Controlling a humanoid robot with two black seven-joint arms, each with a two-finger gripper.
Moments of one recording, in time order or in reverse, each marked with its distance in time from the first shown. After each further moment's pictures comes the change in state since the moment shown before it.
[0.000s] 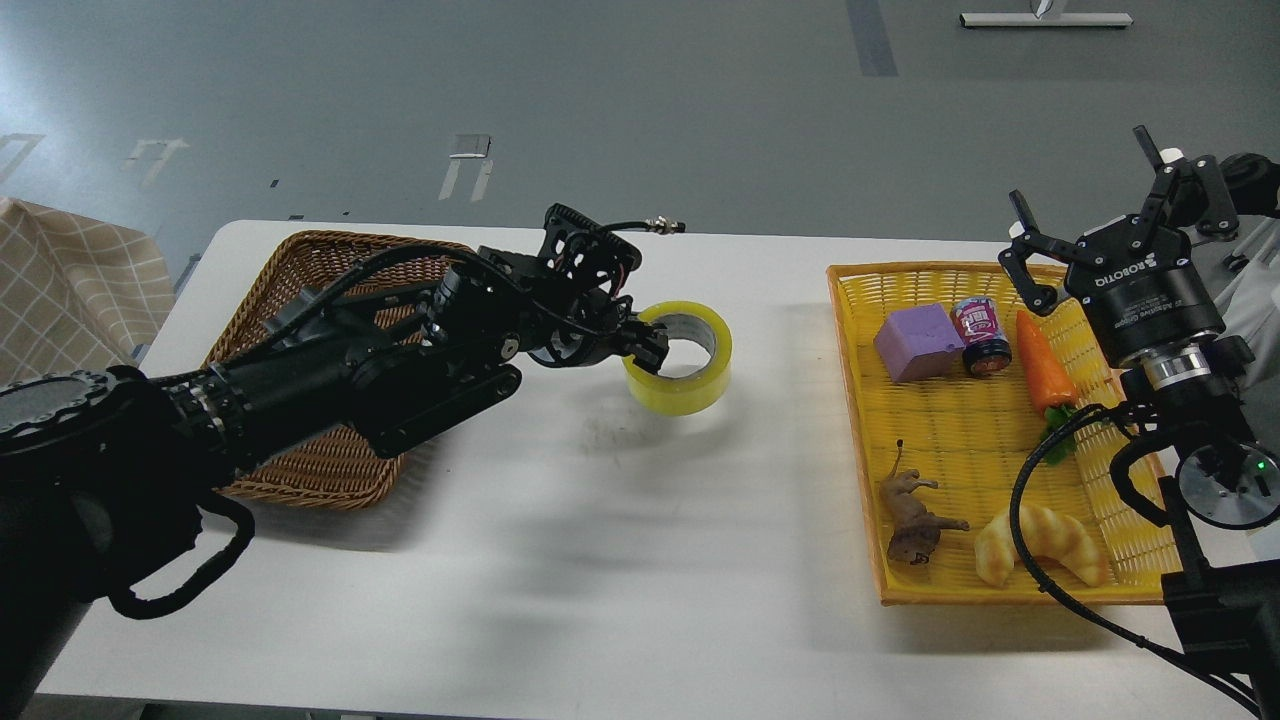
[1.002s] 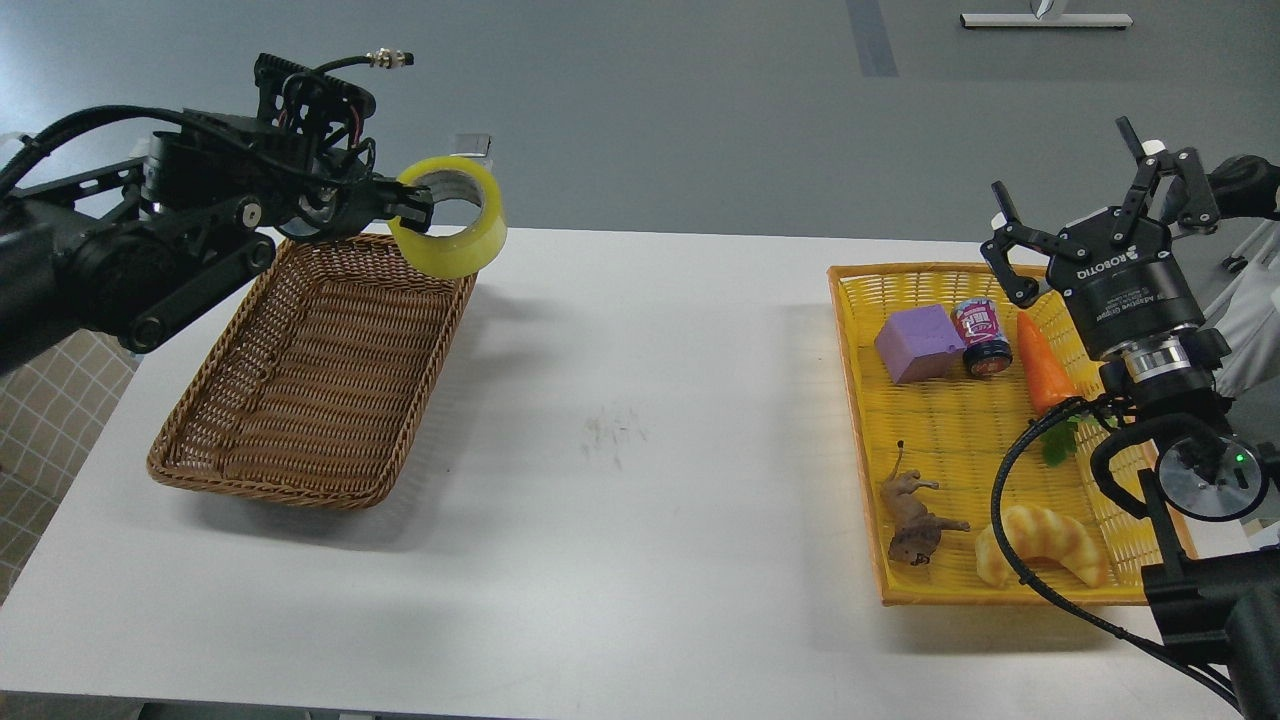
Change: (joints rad) left arm -0.057 0.414 0.005 0.006 -0.088 0.000 -0.025; right arm 0.015 0.032 -0.004 0.000 0.002 0.000 0.000
